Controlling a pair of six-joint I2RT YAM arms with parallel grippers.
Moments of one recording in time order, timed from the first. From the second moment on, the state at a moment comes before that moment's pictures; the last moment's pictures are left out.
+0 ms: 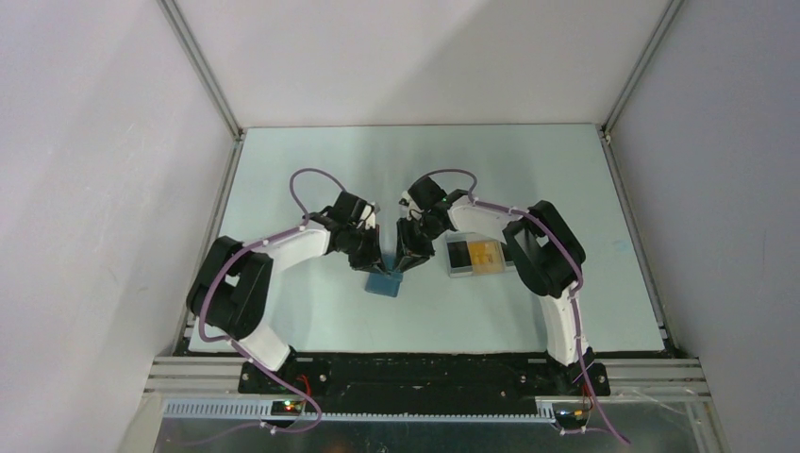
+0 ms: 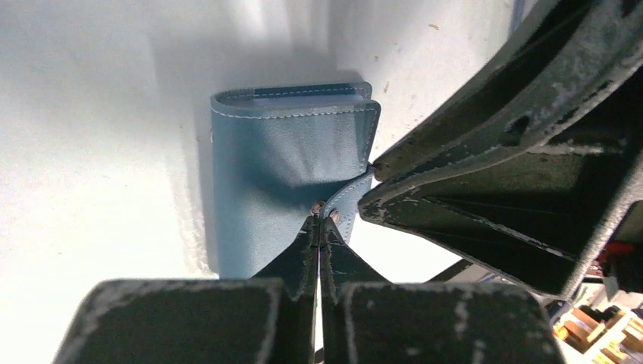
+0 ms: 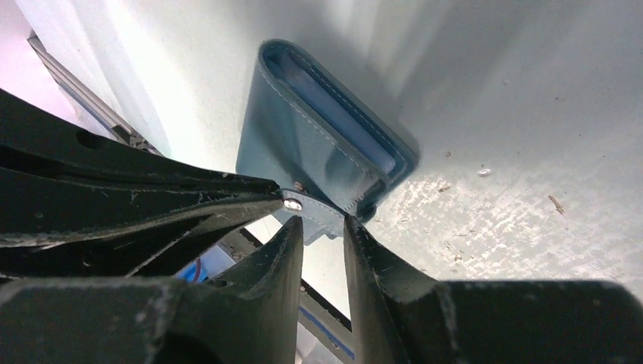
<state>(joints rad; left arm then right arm) -0.47 1.62 0.90 -0.41 0.39 -0.52 0.69 2.08 1.45 -0.52 -0.58 0.60</state>
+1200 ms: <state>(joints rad) -0.47 1.68 0.96 -0.44 0.32 -0.46 0.71 2.10 1.45 -0.53 -0.51 0.62</state>
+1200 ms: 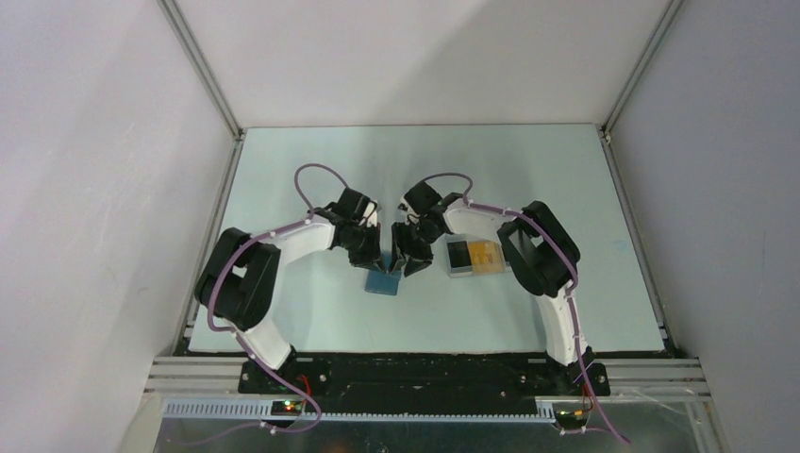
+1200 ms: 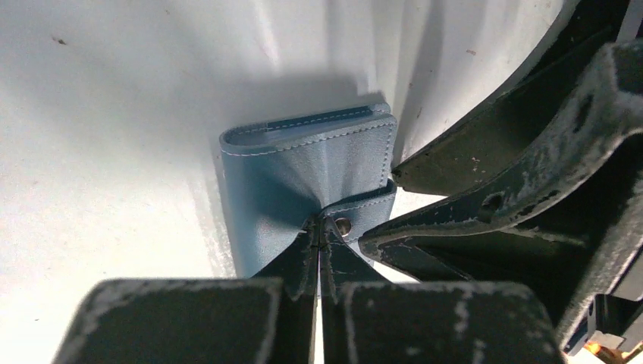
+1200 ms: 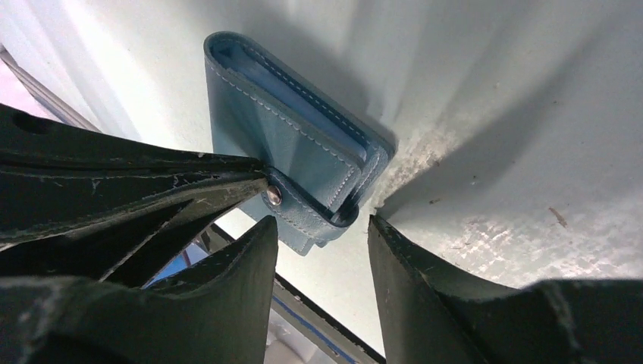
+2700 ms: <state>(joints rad) -0.50 1.69 0.97 -0.45 0.27 -0.46 0.73 2.18 1.55 -0.62 -0.49 0.65</state>
